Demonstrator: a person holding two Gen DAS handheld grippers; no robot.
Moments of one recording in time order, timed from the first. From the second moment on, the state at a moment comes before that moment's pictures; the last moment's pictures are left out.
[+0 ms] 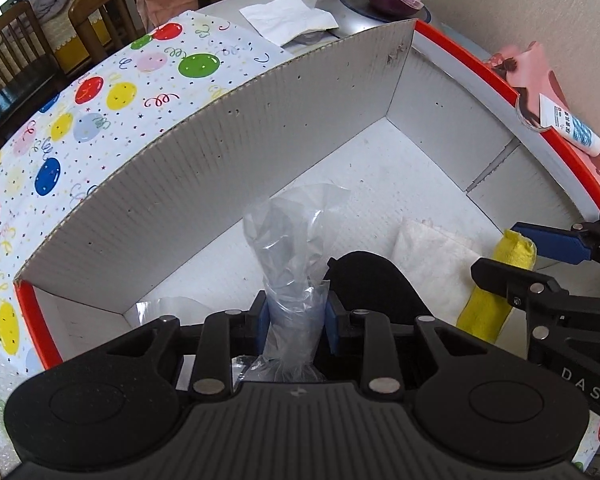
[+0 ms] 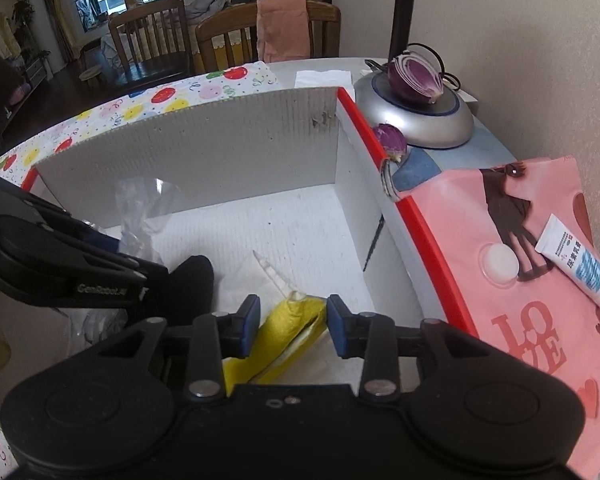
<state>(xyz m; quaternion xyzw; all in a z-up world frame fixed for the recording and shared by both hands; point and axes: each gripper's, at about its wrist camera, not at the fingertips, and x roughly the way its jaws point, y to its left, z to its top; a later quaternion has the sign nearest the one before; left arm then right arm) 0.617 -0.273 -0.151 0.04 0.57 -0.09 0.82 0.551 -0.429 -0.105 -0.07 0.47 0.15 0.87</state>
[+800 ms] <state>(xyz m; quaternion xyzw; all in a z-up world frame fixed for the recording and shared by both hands) 0.556 -0.239 -0.072 -0.01 0.48 -0.09 0.87 0.506 -0.427 -0.046 -0.04 0.42 0.20 0.88</state>
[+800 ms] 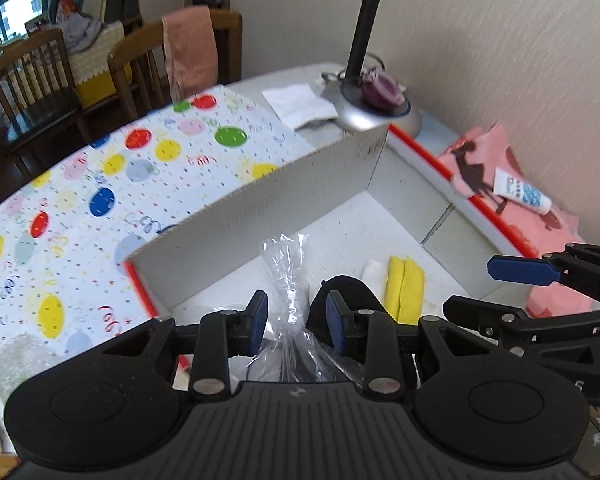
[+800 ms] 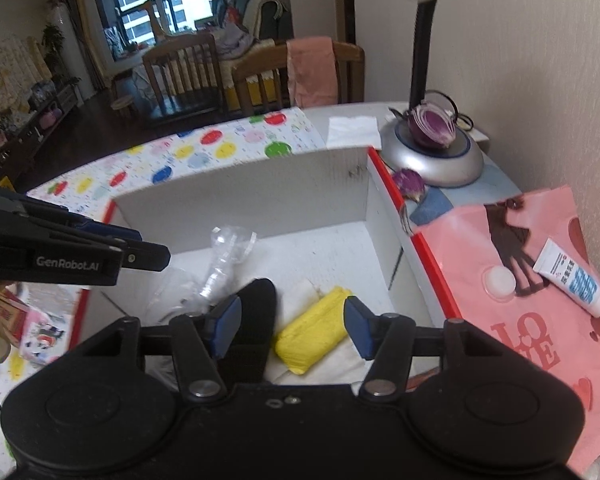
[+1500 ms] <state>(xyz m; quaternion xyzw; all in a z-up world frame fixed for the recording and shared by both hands) 0.420 -0.181 0.003 -0.04 0.37 -0.08 0.92 0.418 -0.378 0.023 -0.03 0.34 0.27 0.90</state>
